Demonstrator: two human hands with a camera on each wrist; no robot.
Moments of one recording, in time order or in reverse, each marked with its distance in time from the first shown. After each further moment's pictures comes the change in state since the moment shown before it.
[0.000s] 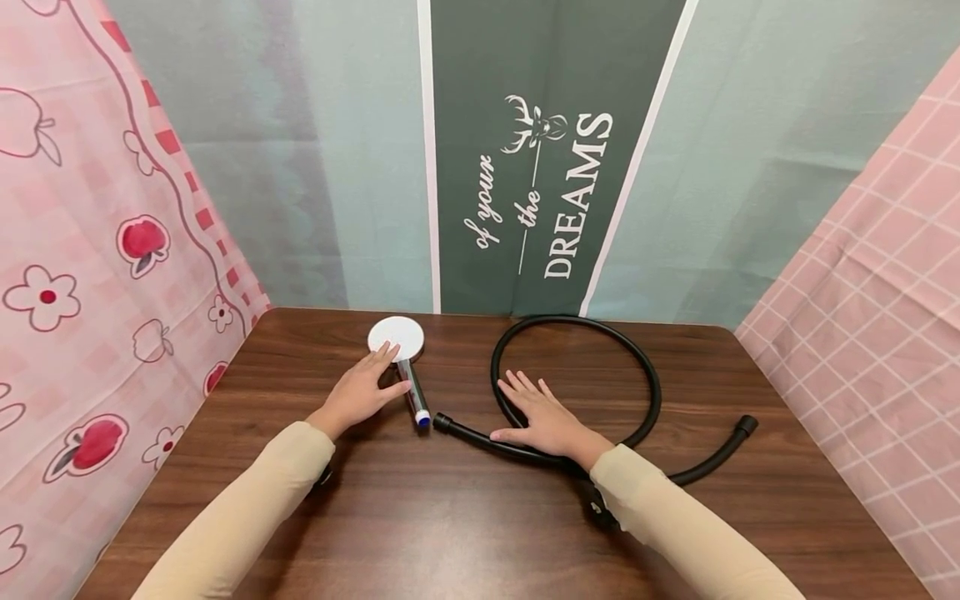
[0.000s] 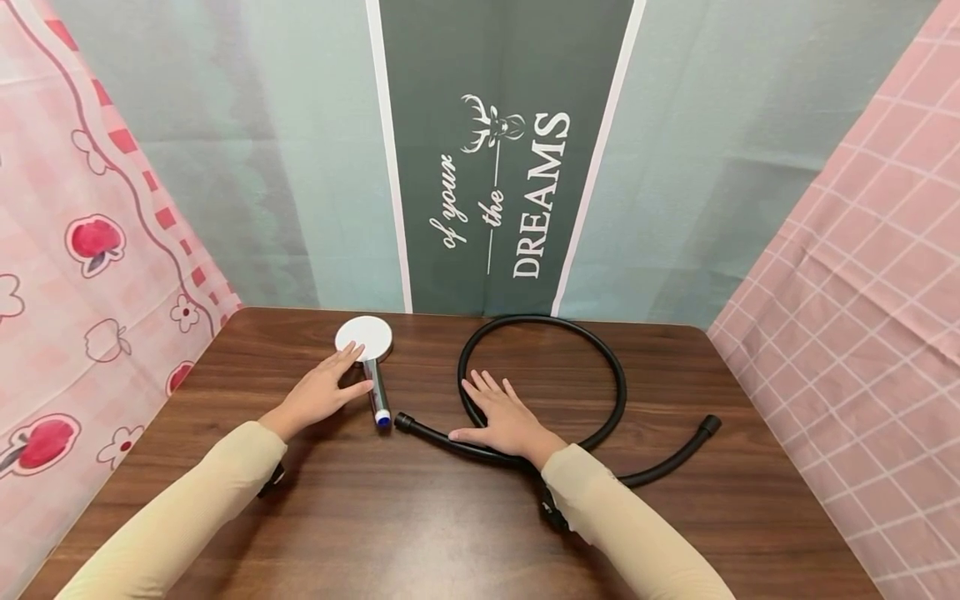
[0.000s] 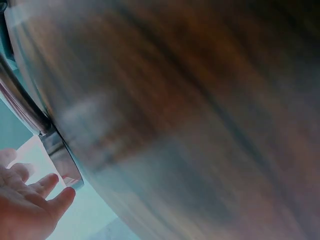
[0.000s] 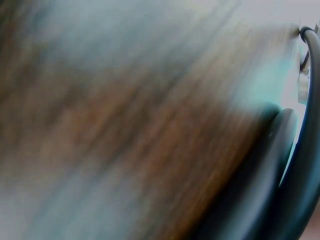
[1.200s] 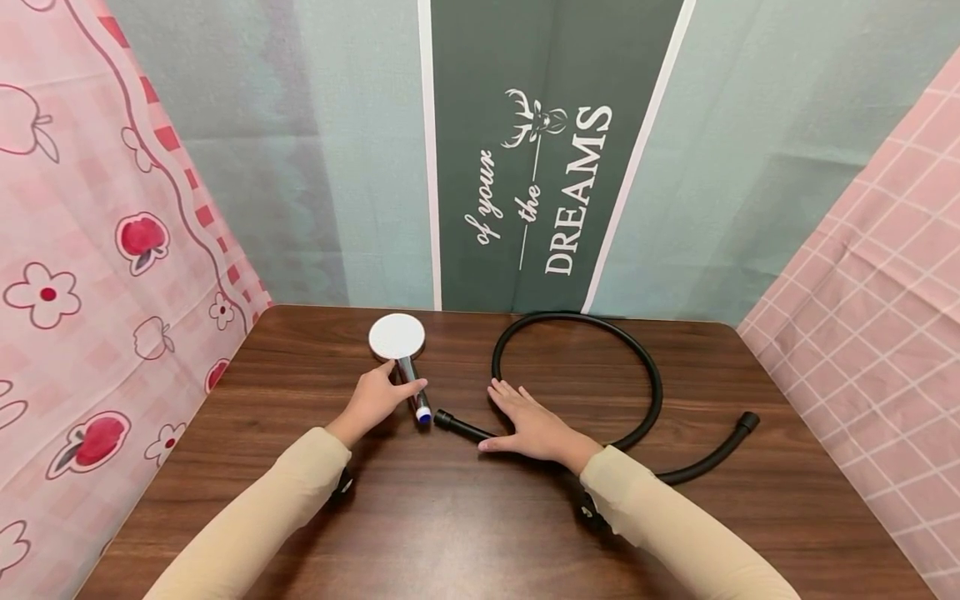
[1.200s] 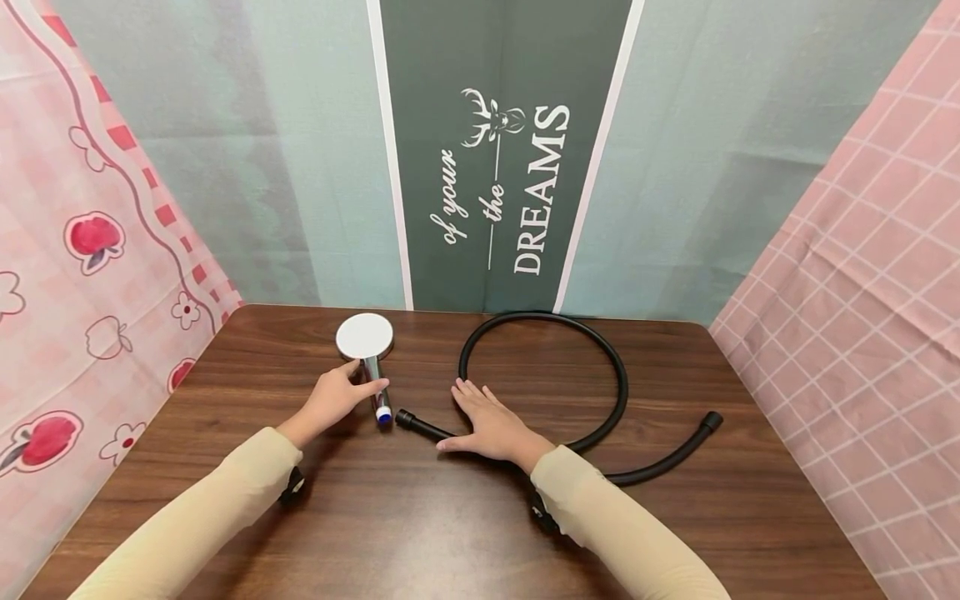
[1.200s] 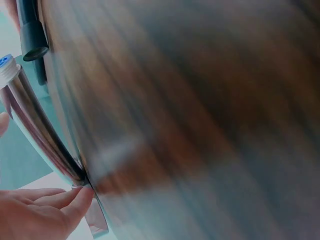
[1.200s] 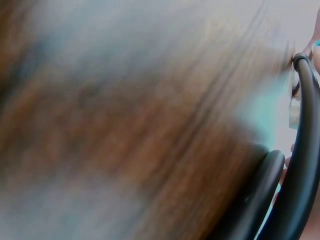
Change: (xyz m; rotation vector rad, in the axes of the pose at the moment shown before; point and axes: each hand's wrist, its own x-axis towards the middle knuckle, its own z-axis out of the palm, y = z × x) left_hand -0.001 0.029 0.015 -0.274 0.034 -0.267; right_hand 0.001 -0.022 0.009 0.069 -0.065 -0.013
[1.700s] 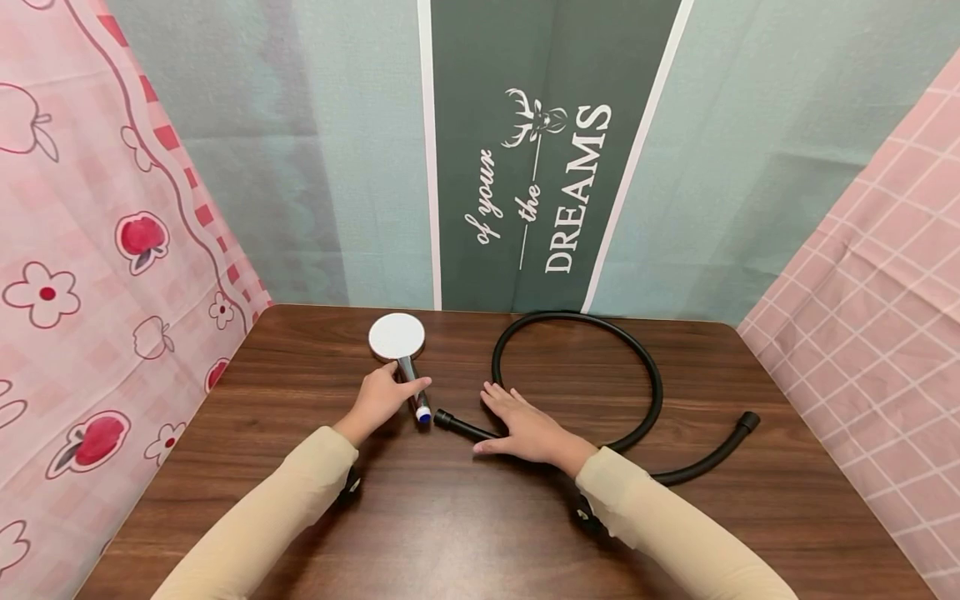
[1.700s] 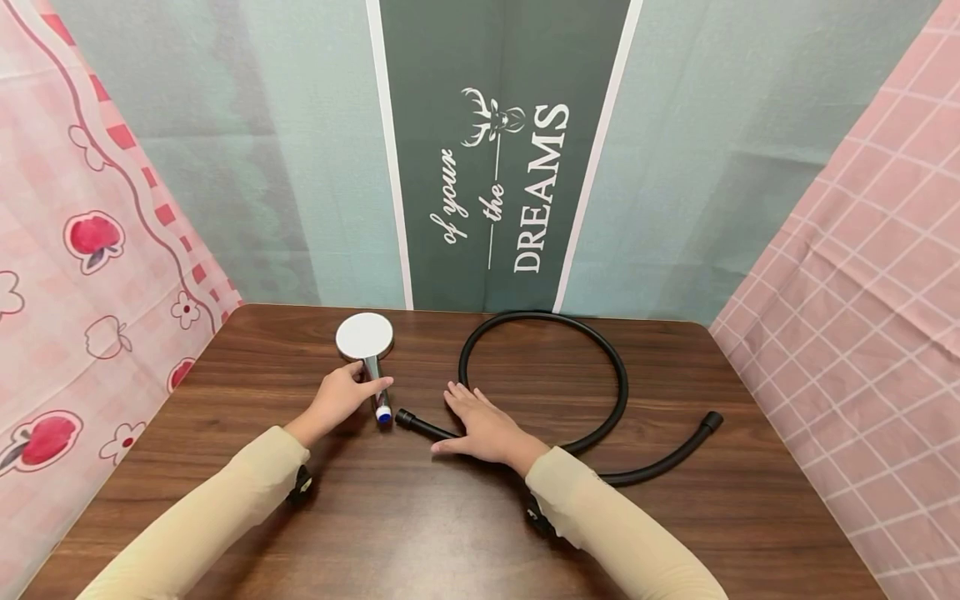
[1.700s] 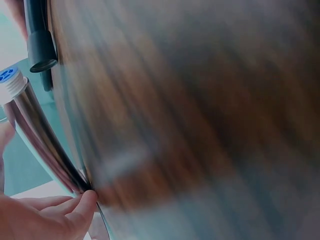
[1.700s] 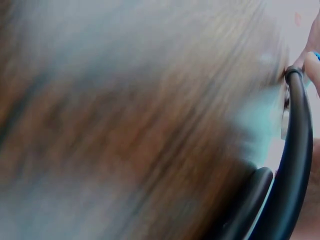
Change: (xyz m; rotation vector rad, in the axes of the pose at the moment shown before) left_hand 0.001 0.007 0.007 -0.078 0.030 -0.054; right_hand 0.000 -0.012 -0.001 -0.002 -0.019 -0.034
